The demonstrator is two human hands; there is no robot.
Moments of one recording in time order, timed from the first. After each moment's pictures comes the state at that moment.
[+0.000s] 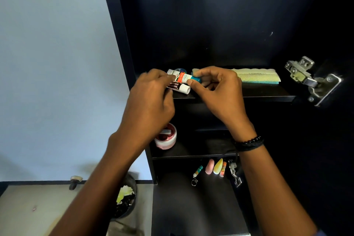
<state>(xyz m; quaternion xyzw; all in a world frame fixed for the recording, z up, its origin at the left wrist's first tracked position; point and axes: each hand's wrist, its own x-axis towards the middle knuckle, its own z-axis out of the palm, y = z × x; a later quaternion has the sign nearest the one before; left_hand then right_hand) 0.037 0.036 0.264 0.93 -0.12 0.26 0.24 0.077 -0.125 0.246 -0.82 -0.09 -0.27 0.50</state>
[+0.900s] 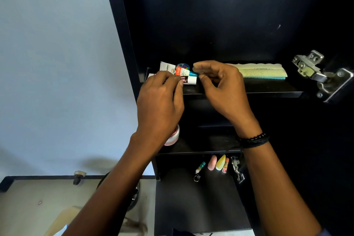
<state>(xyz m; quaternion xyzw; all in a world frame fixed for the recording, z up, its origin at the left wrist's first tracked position) 0.052 0.021 0.231 0.89 -0.11 0.36 0.25 0.081 -0.127 0.243 -0.82 -0.14 -0.26 0.49</state>
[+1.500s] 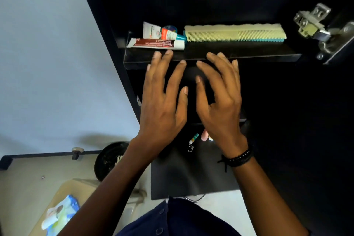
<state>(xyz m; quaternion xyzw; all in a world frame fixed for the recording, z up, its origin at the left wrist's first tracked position) 0.016 -0.001 0.170 0.85 -0.22 0.38 0.28 0.016 -0.130 0.166 -0.82 -0.12 -0.46 0.32</state>
